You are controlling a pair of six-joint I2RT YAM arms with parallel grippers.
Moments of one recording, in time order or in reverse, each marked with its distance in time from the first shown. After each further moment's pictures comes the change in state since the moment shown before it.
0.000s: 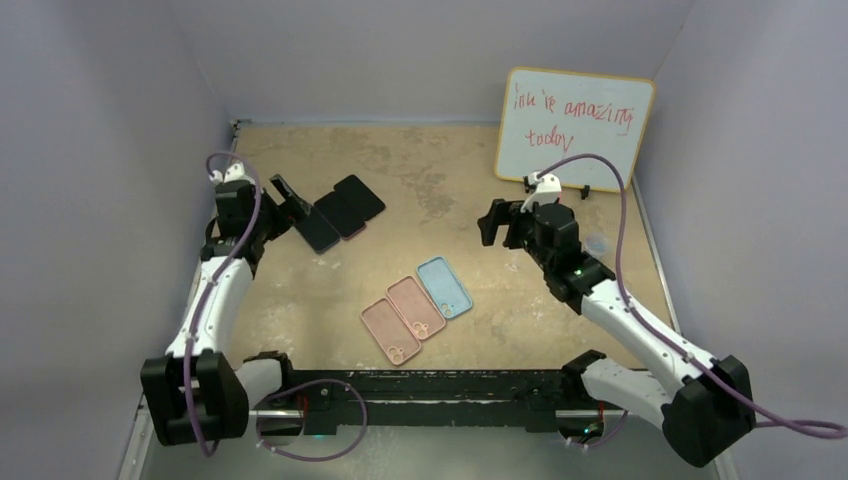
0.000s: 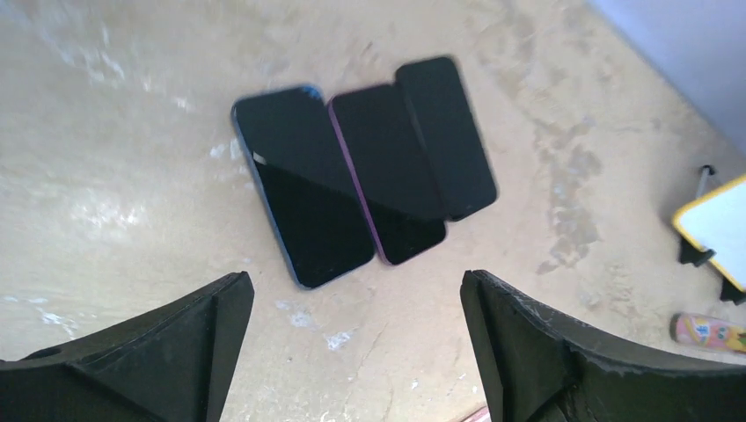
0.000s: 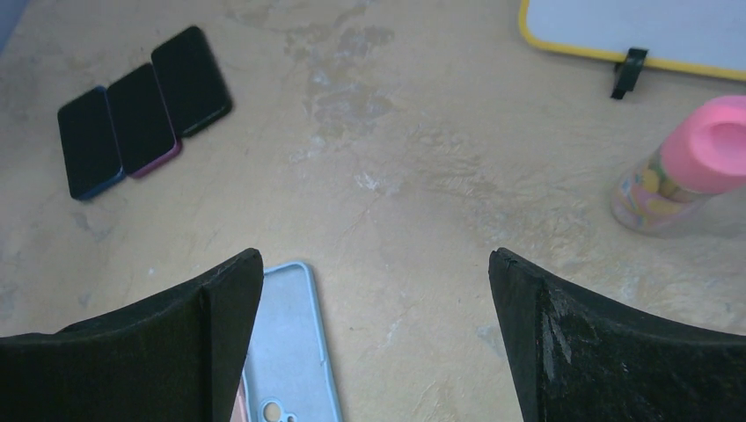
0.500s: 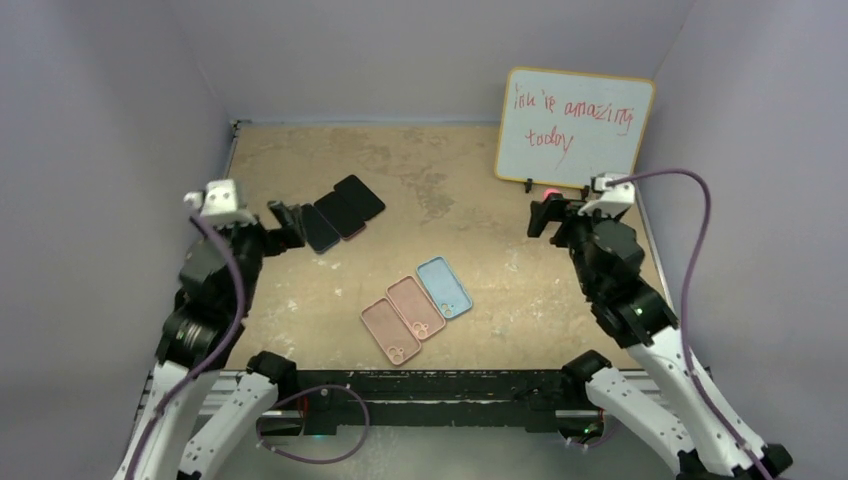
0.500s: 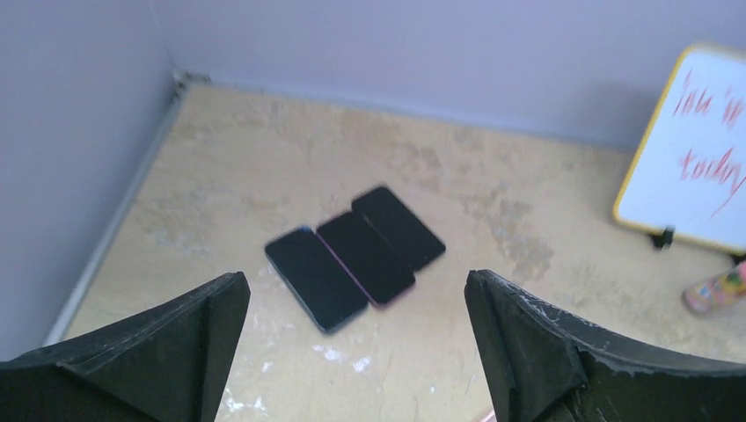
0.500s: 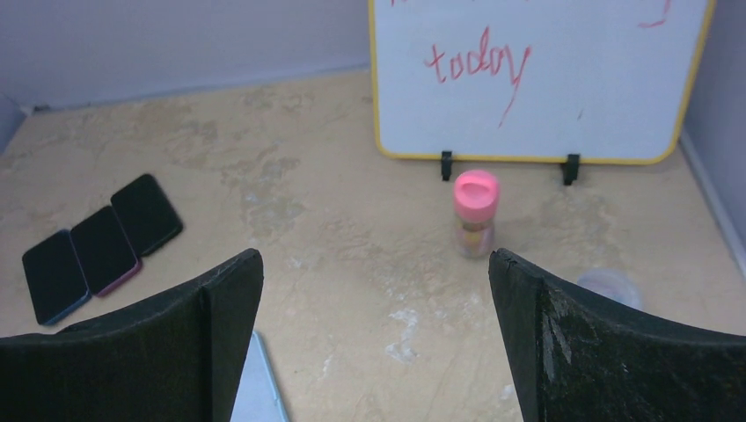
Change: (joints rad) left arm -0.431 -0.538 0.164 -0.245 -0.438 0.327; right arm 0.000 -0.332 0.143 -0.274 0.307 -0.062
